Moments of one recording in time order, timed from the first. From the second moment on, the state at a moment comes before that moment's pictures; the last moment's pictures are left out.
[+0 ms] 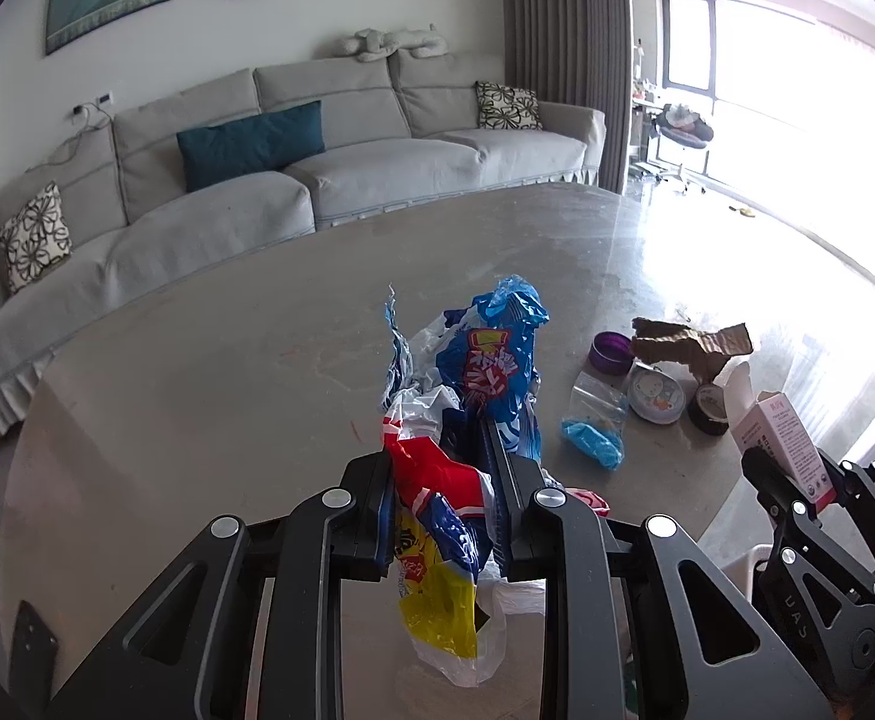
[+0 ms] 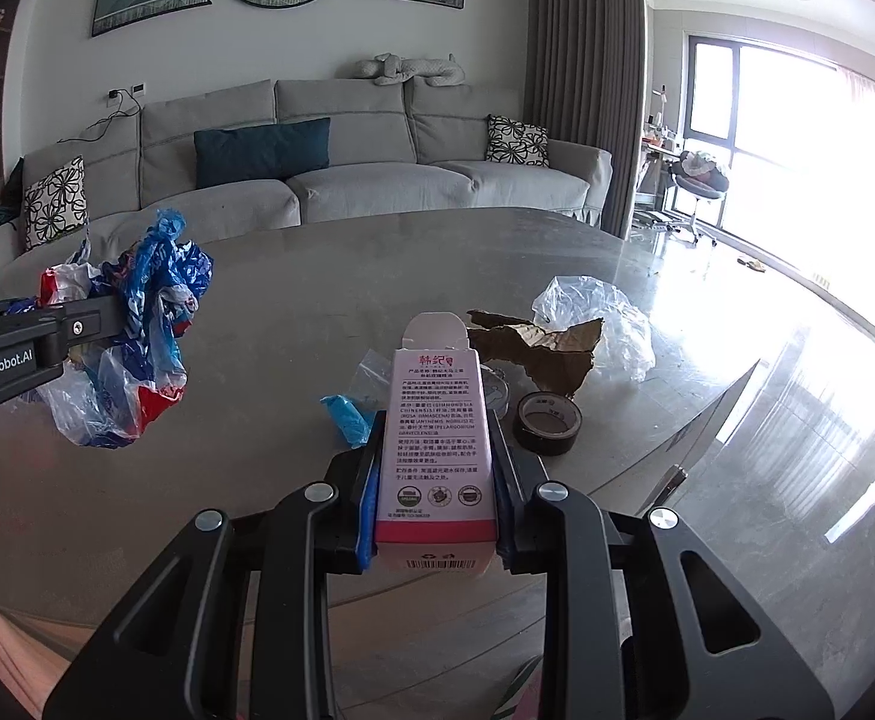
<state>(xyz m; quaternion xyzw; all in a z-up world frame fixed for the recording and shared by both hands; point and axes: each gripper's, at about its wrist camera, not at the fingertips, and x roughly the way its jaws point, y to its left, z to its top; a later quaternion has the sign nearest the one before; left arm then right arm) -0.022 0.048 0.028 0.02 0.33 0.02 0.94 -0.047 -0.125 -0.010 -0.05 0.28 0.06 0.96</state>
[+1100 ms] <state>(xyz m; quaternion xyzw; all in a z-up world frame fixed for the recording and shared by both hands) -0.106 -0.228 -0.034 0.11 0.37 -0.21 0.90 -0.185 -0.330 -0.009 -0.04 0.28 -0.15 0.95</state>
